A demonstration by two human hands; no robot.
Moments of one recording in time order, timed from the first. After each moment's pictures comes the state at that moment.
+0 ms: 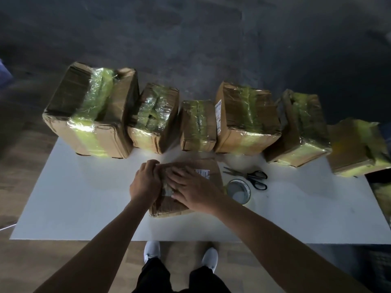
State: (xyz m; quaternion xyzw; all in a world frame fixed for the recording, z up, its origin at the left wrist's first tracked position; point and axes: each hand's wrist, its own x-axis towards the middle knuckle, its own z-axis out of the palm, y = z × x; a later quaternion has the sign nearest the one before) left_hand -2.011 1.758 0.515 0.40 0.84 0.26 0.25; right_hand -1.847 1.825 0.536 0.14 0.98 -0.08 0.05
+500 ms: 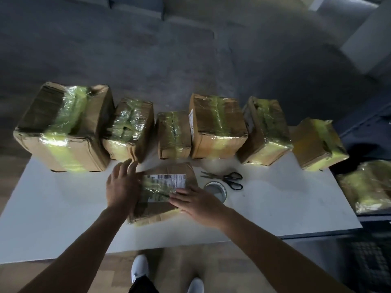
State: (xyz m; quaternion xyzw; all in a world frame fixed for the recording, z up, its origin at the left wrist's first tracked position) left_hand -2.008 1.757 0.546 0.54 0.82 0.16 0.12; right_hand -1.767 1.812 0.558 0.16 0.98 -0.08 0.07
